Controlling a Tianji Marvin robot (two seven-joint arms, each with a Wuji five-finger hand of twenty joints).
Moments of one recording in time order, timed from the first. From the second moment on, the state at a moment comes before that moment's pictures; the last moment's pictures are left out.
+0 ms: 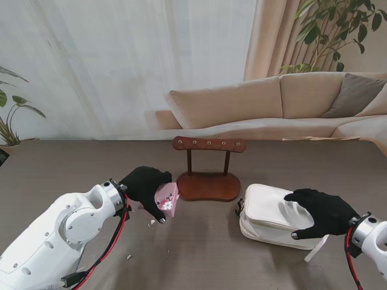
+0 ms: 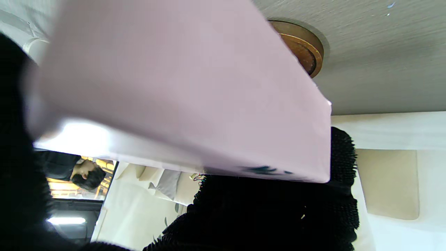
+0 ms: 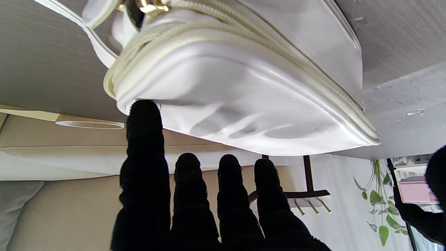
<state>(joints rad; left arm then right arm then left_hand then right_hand) 1.42 -1.04 -1.18 -1.60 0.80 -0.43 -0.14 -1.86 -1.01 1.81 -1.75 -1.01 -0.61 0.25 0.42 -1.00 0.53 -0.21 0.70 0.42 0.76 0.42 1.16 0.36 0.21 1.02 1.02 0.39 0.37 1.34 0.61 0.40 1.18 0.55 -0.05 -0.47 0.73 -0.09 0.20 0.11 0.53 0.19 0.31 0.10 0.45 0.30 0.44 0.18 0.10 0.21 0.77 0.22 0.41 0.40</state>
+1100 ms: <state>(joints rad) 1.42 -1.04 -1.17 -1.61 0.80 -0.42 -0.15 -1.73 -0.97 1.65 -1.60 -1.40 -0.64 0.02 0.42 -1.00 0.53 -0.21 0.70 0.42 0.76 0.42 1.16 0.36 0.21 1.02 1.02 0.39 0.38 1.34 0.61 0.40 1.18 0.55 0.11 -0.60 0.81 -0.04 0.13 0.27 0.57 0.07 0.21 0.14 0.49 0.26 0.36 0.21 0.10 0.16 0.71 0.22 0.33 0.40</state>
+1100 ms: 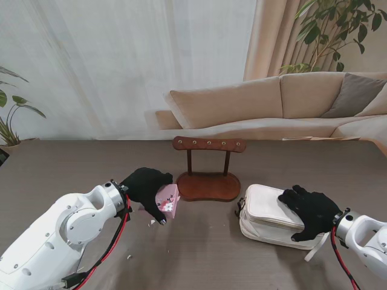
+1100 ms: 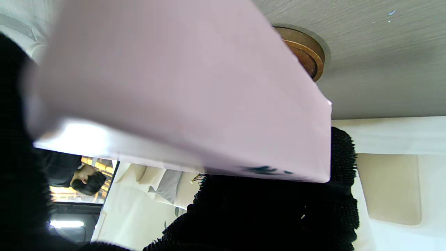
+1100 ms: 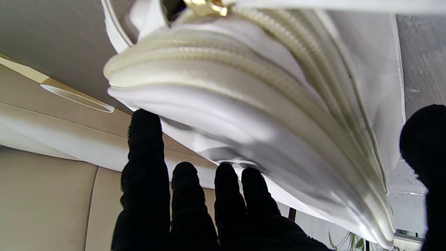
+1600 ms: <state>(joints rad) 1.43 -1.04 -1.19 -1.62 0.81 -0.41 -0.16 -1.59 -0.93 1.47 -1.40 -1.47 -0.59 -0.30 0.42 -1.00 0.53 -0.21 0.70 0.42 0.76 0.42 1.16 0.36 0.21 1.02 1.02 0.39 0.38 1.34 0.61 0.40 1.18 0.55 0.38 -0.68 0.54 -0.07 0.60 0.11 0.67 0.18 0.83 0.02 0.53 0.35 0.86 0.09 0.38 0.32 0.73 0.21 0.75 0.39</state>
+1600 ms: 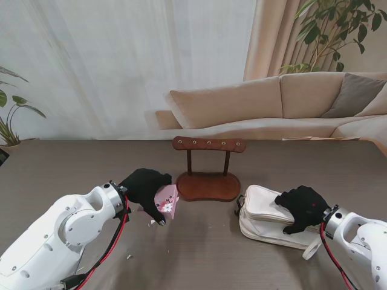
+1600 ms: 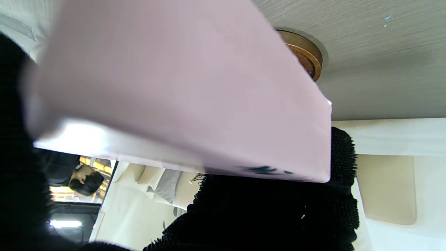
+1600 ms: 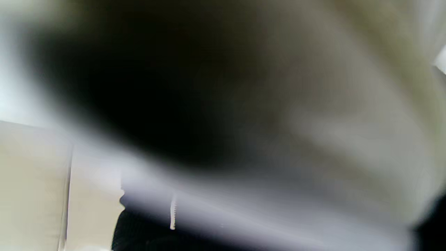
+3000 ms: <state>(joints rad) 1.52 -1.04 -1.28 -1.69 0.84 -0.41 -0.17 -1.42 -1.00 1.26 -1.22 -1.16 -0.88 -0.41 0.42 -1.00 0.53 -0.21 0.70 0.42 0.77 0.42 1.16 0.36 0.21 1.02 1.02 0.39 0.38 1.34 0.62 0.40 1.18 0.55 0.55 -0.86 1.32 -0.44 0.96 0.03 1.08 0.28 1.24 0.05 0.73 0.70 1.22 0.11 0.80 0.59 0.74 0.12 1.23 0.37</state>
